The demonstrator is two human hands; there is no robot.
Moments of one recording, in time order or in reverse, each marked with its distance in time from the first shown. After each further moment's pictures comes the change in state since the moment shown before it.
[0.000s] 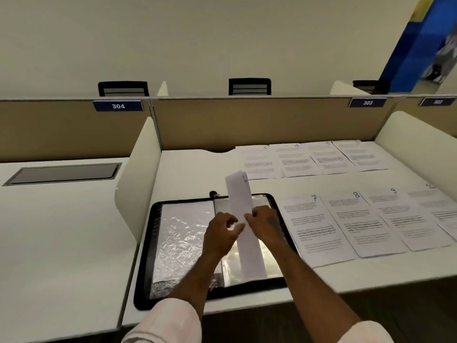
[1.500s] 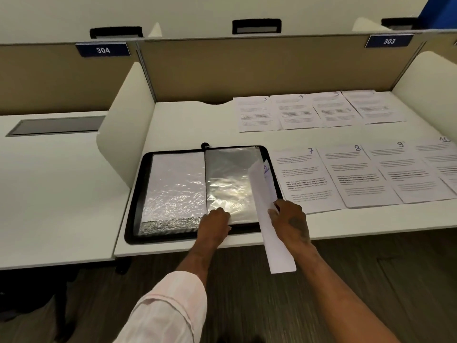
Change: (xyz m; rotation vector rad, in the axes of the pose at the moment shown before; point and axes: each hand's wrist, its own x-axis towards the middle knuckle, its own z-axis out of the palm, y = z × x) left_hand -0.096 -0.036 0.074 0.781 -0.431 -0.005; right_hand -0.097 0.139 -0.045 -0.168 0.023 -0.058
